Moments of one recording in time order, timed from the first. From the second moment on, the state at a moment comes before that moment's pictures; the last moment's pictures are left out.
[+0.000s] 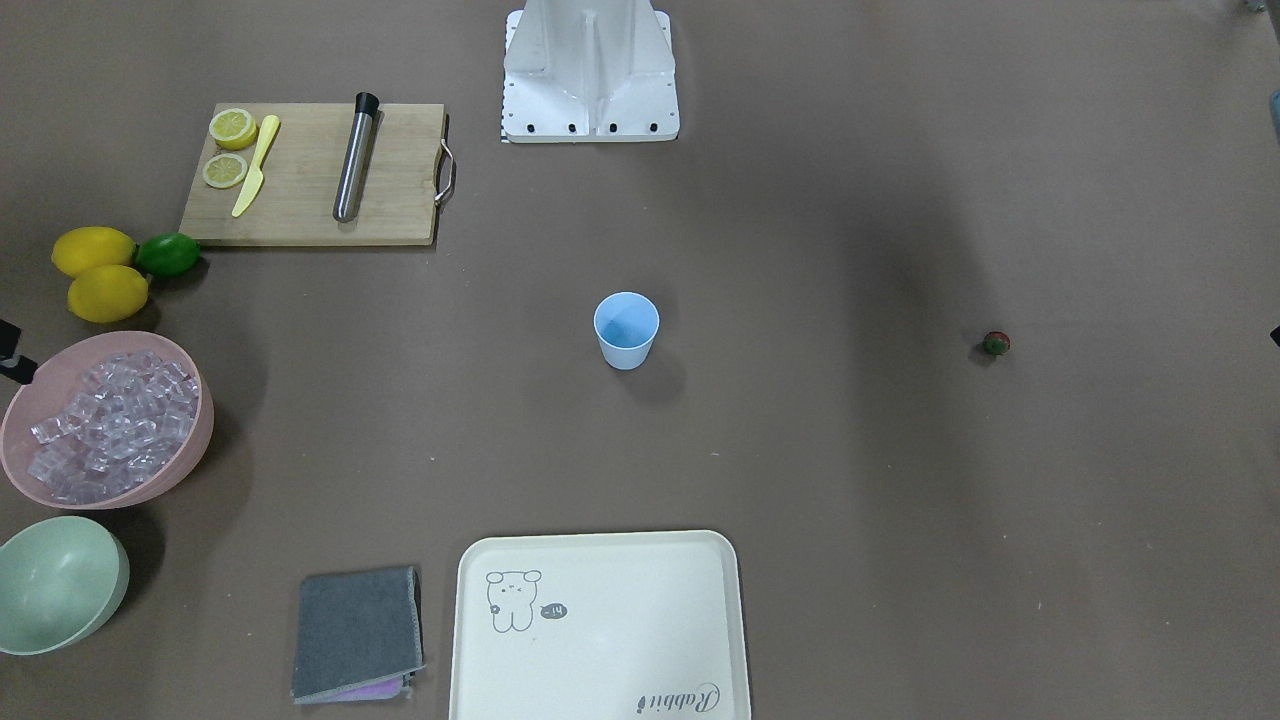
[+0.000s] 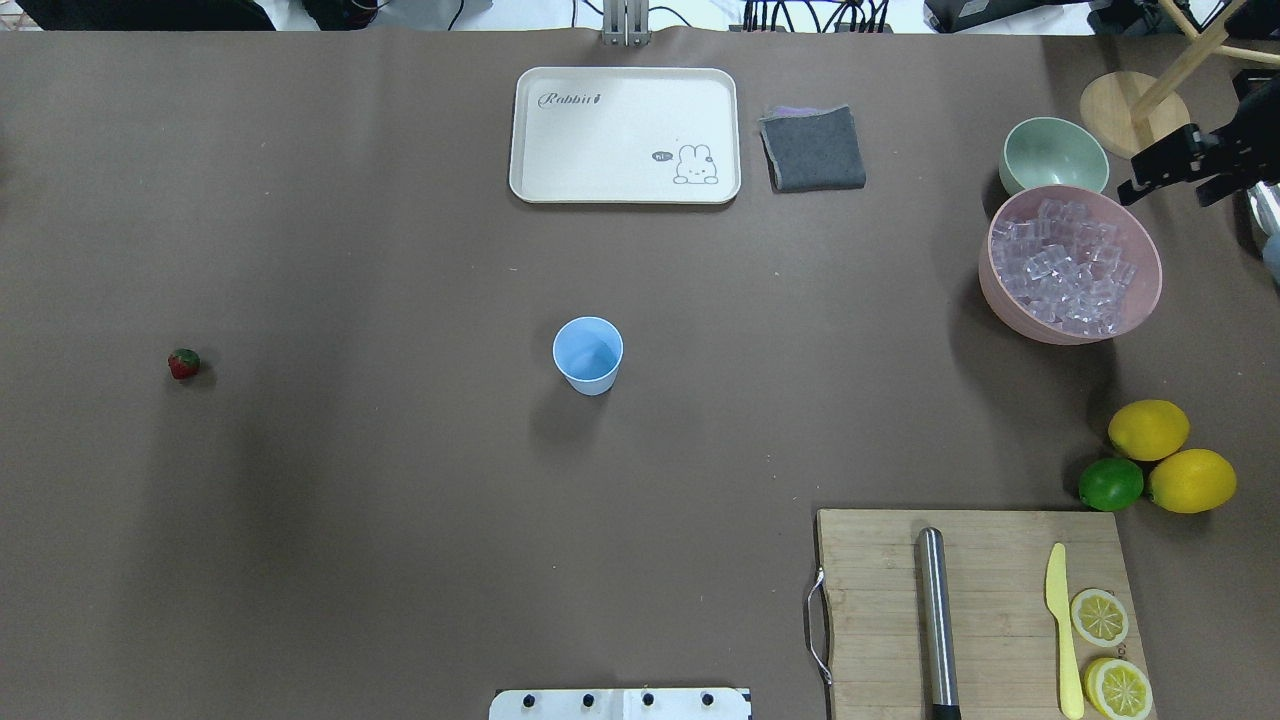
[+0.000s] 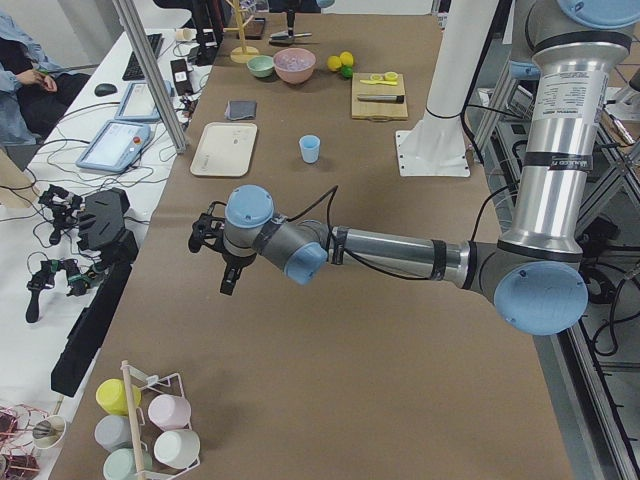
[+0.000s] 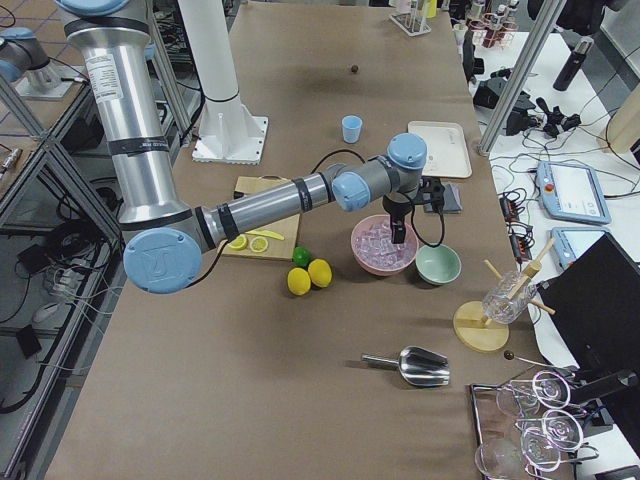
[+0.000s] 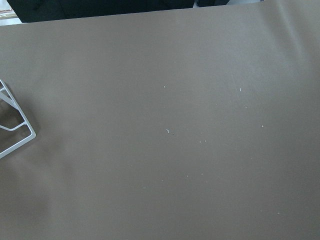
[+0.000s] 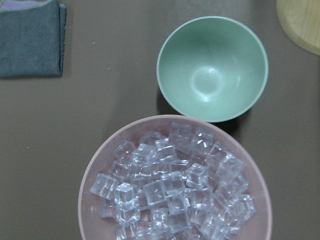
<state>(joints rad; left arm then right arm) -1.45 -1.67 -1.58 -2.08 -2.36 -0.37 1.22 -1.39 1.71 -1.37 2.35 0.54</state>
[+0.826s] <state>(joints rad) -1.45 -1.67 -1.57 -2.08 -2.35 -0.36 1.04 -1.45 1.69 -1.24 2.23 0.68</state>
